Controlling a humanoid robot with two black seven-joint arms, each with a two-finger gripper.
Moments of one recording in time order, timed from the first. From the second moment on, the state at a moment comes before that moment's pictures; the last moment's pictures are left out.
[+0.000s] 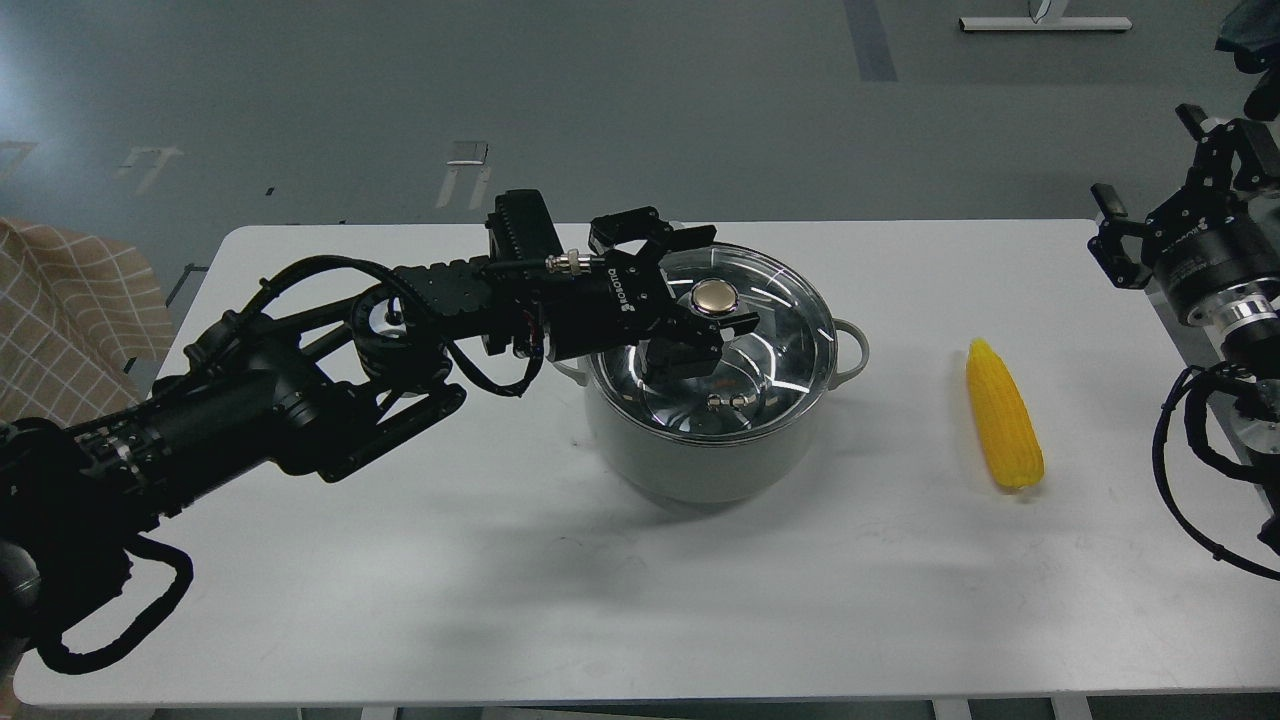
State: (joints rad) left arm -0.89 0.28 -0.45 -1.04 2.18 0.19 -0.49; right arm 0.73 -0.42 0.94 0.49 -0.39 0.49 0.41
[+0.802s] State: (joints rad) left arm -0.89 0.23 -0.42 -0.90 2.18 0.21 -0.49; right arm 0.72 -0.42 0.94 0.49 -0.39 0.49 0.41
